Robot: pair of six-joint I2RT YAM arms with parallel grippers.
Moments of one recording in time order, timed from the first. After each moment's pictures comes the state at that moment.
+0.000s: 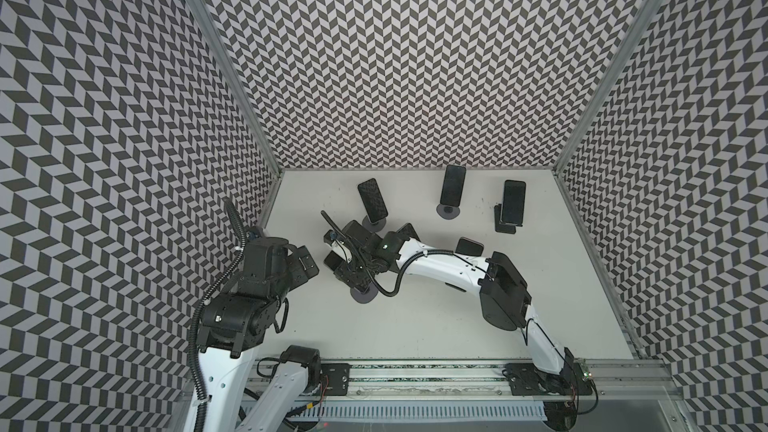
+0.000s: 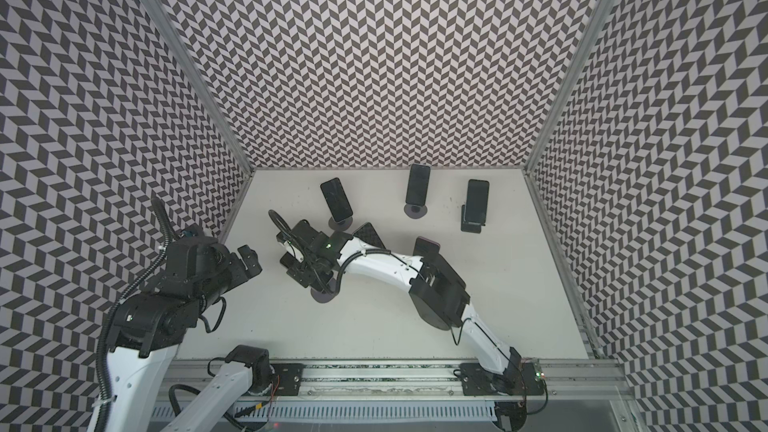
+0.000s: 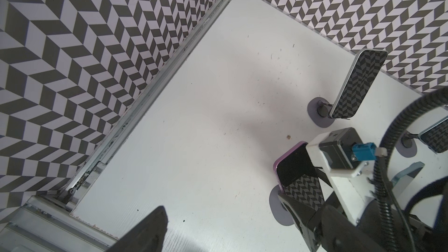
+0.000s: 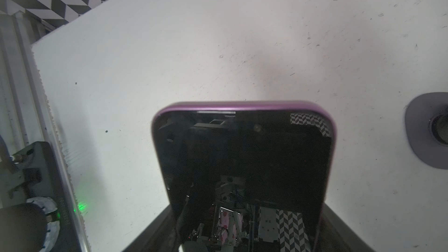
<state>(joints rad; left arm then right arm) -0.17 0.71 1.15 -1.24 -0.30 -0.57 1.10 2.26 2.01 -0.65 -0.03 0.06</state>
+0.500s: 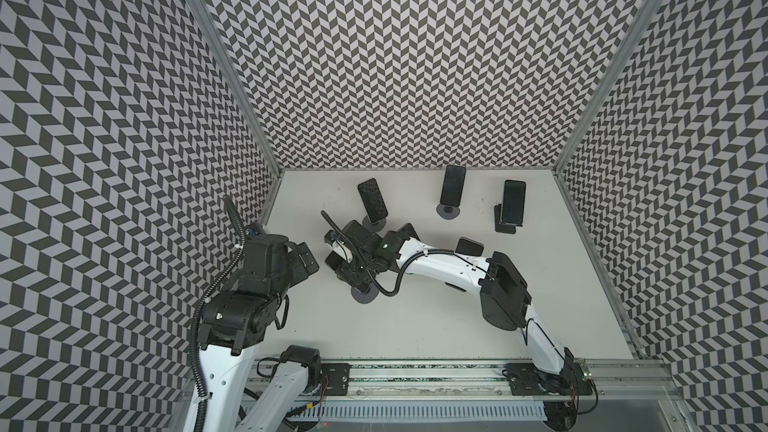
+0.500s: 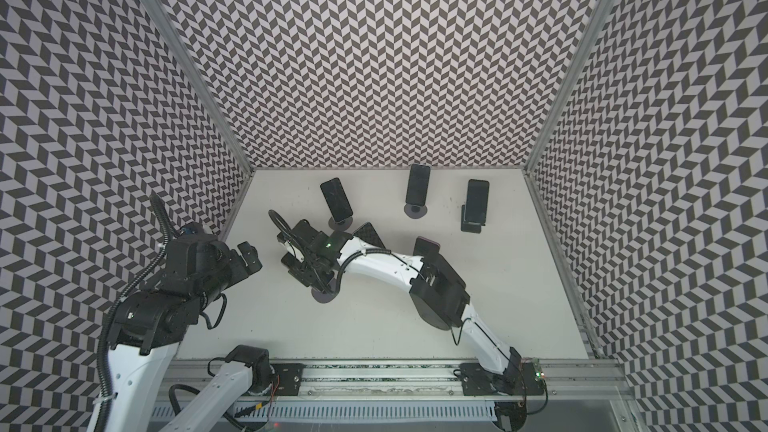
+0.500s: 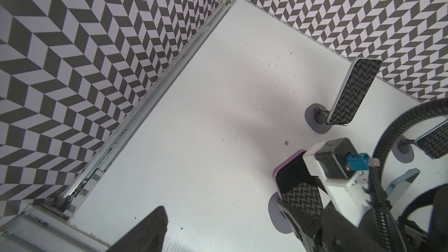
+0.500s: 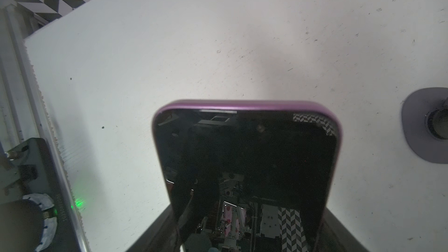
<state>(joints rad) -0.17 0.73 1.16 -1.20 -0.31 -0.57 1.10 2.26 2.02 -0.68 -0.03 0.05</state>
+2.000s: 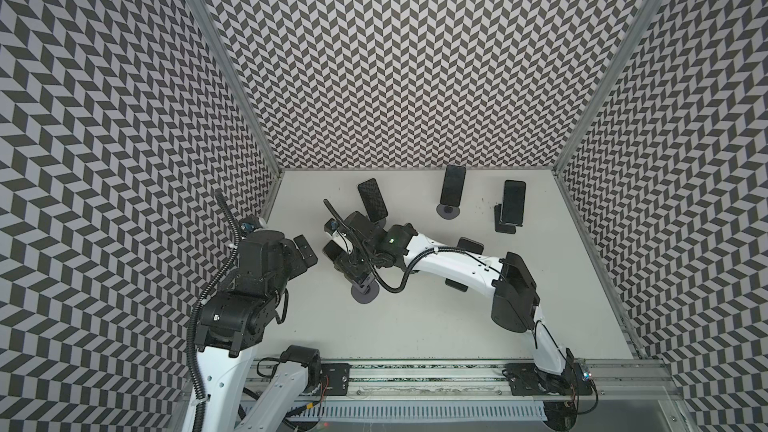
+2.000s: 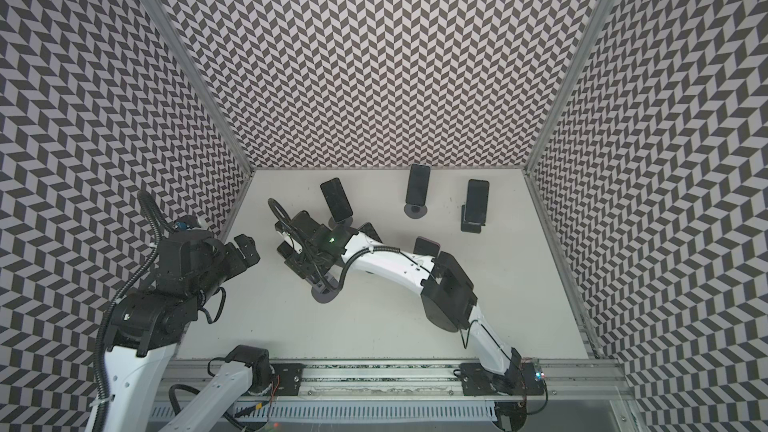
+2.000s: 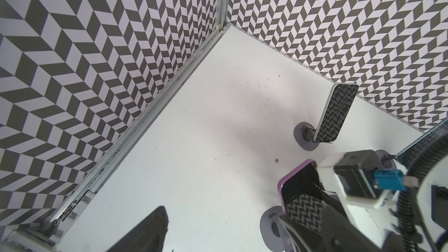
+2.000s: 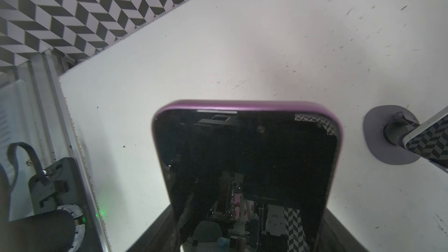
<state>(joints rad) -0.17 0.73 1.18 -1.12 -0.32 -0.54 1.10 2.18 2.04 -0.68 0.00 0.09</state>
